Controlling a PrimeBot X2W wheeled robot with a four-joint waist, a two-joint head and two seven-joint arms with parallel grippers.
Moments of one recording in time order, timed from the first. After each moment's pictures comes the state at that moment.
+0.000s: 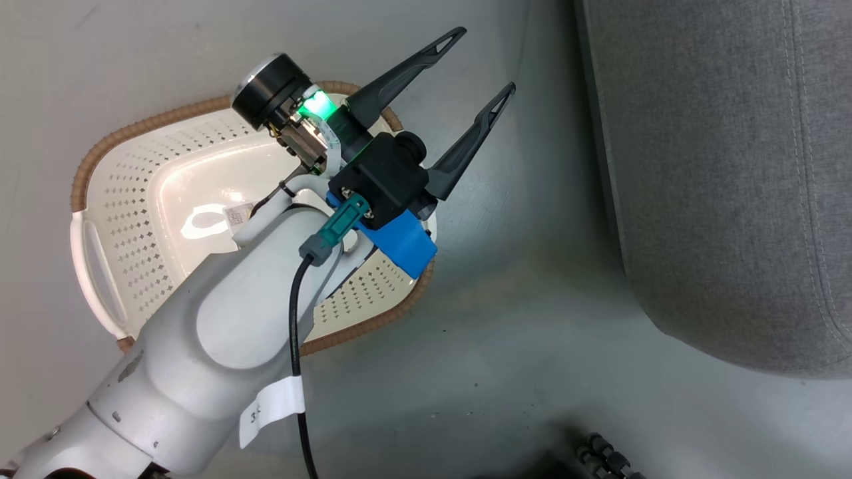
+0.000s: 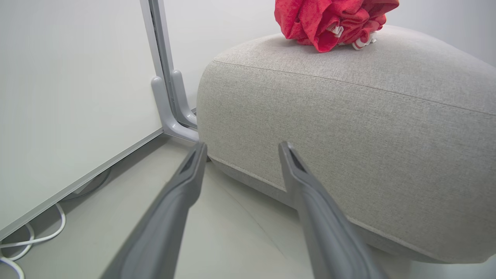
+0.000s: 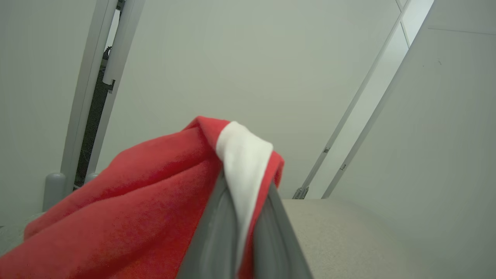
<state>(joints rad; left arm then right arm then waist) -0.90 0.22 -0.78 0.37 -0.20 -0.13 -0.26 -0.99 -0.50 -0.55 0.36 0.02 0.13 -0.26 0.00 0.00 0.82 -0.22</state>
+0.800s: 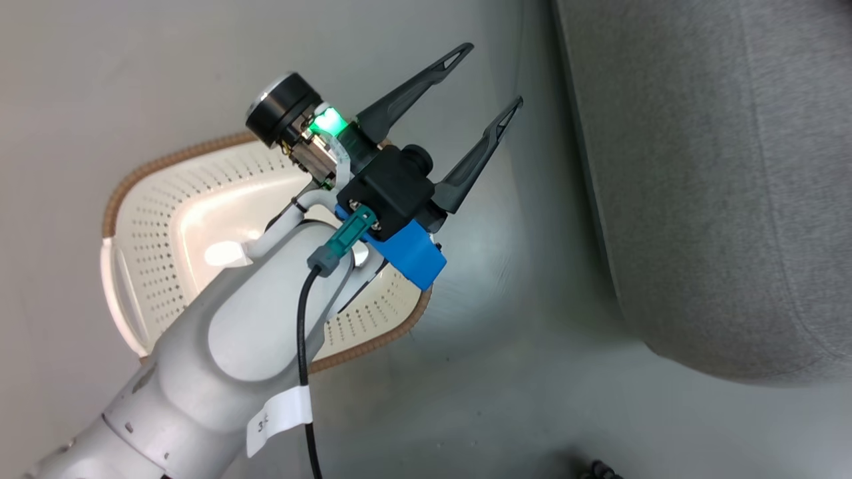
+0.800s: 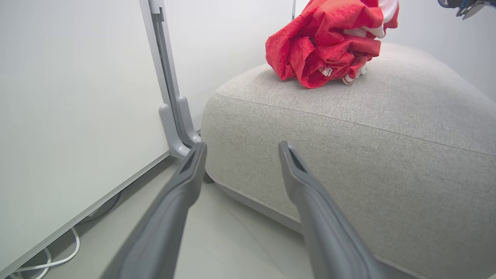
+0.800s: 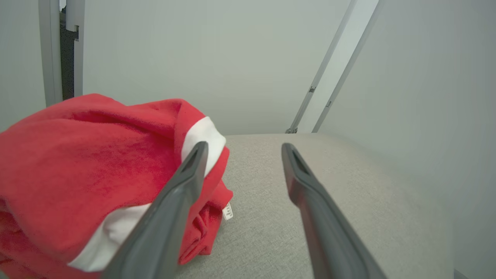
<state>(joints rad) -0.88 0.21 -0.79 0.37 -0.22 -0.11 -0.26 -0.79 -0.41 -0.61 0.50 0.05 0.13 -0.26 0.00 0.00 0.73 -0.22</state>
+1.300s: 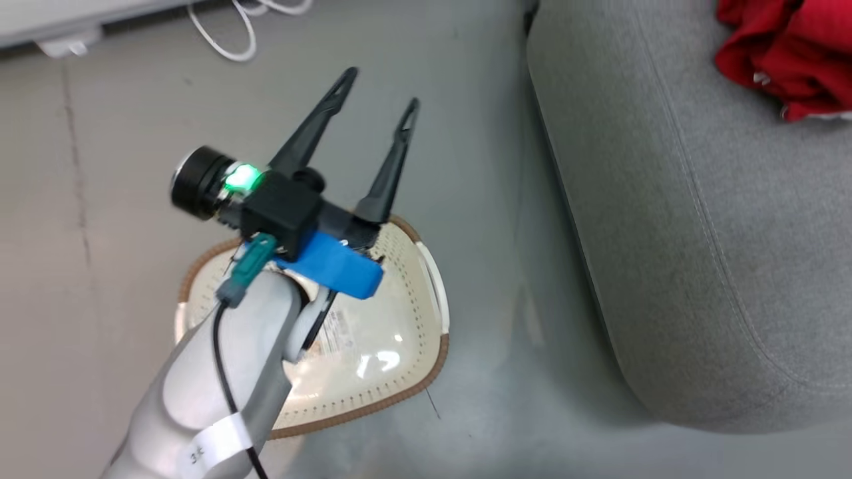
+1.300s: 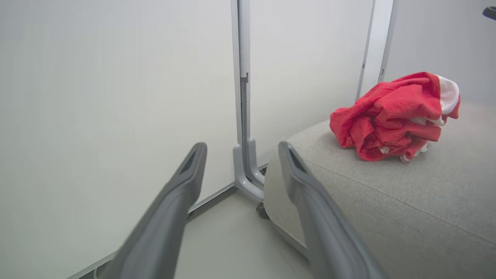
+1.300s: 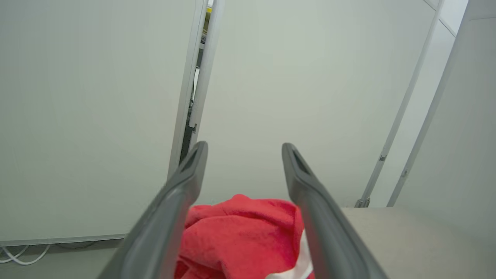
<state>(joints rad) -0.67 0.19 -0.56 0.29 -0.26 -0.04 -0.26 -0.56 -0.31 -0.38 0.14 0.08 0.13 -0.26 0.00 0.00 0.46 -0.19</state>
